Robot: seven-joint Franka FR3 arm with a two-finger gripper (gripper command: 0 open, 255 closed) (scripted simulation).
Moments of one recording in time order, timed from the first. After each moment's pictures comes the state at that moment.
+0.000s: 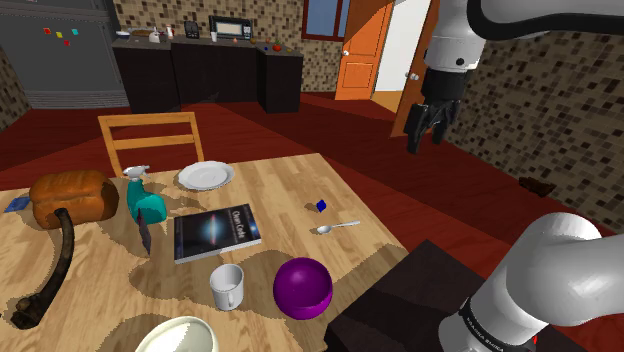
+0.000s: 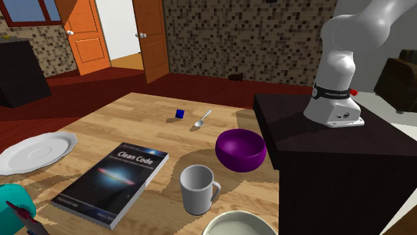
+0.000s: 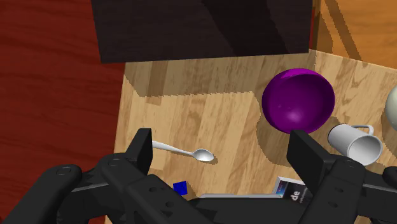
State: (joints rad) arm 0.02 -0.80 0.02 -2.37 -0.02 1.51 0.10
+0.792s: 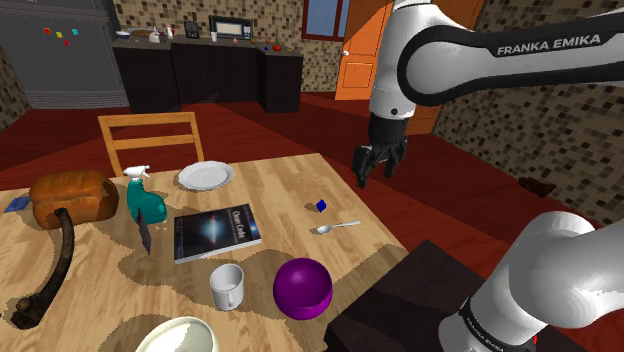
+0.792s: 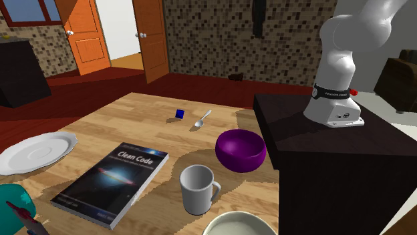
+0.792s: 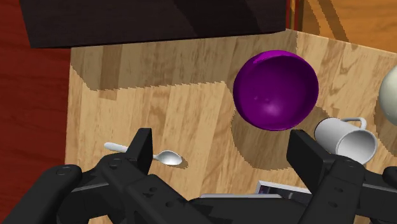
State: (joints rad) arm 0.07 -0.62 0.15 -2.50 0.09 1.80 0.25
